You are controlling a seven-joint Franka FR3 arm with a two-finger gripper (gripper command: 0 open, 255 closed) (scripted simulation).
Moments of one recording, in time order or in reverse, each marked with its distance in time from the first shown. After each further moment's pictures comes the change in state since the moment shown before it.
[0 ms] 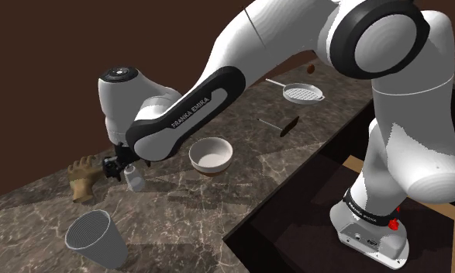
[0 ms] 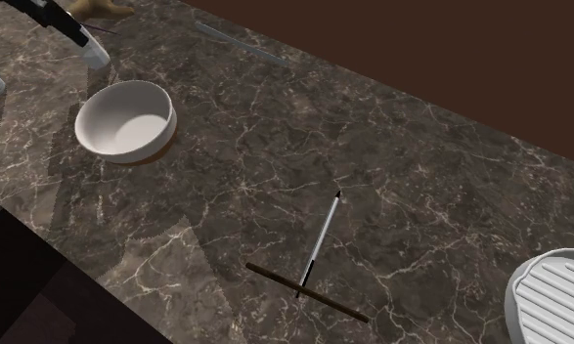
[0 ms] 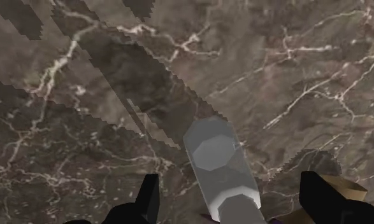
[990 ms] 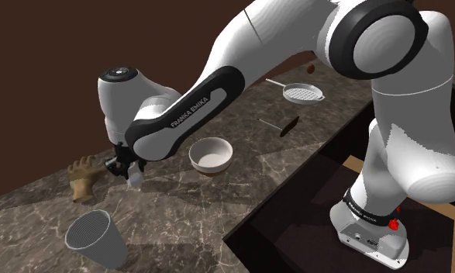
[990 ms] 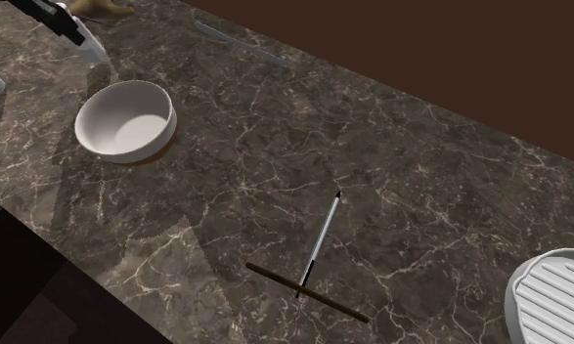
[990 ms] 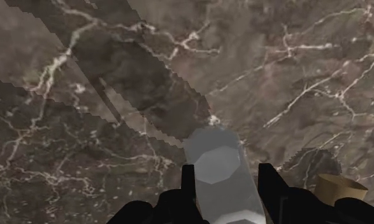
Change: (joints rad) arm -0.001 0.005 0.000 0.007 0.001 -0.002 -0.002
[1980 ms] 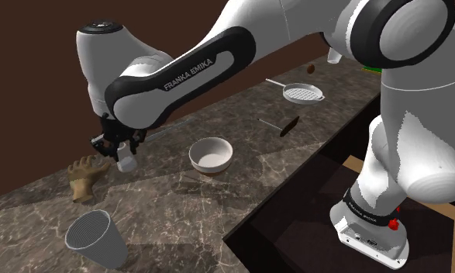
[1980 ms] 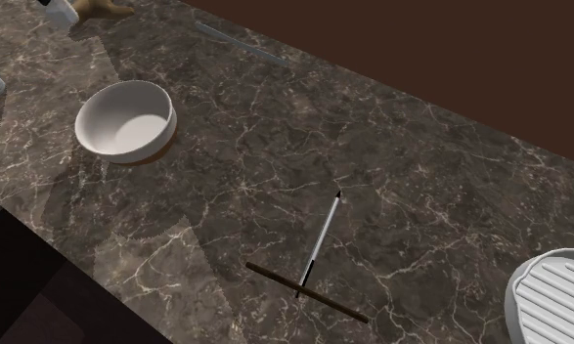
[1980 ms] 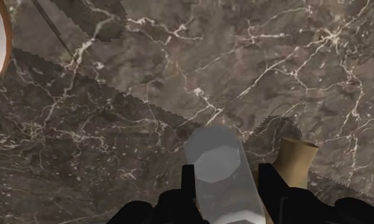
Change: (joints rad) arm -0.005 -0.087 0.016 0.083 0.030 -0.169 -0.027
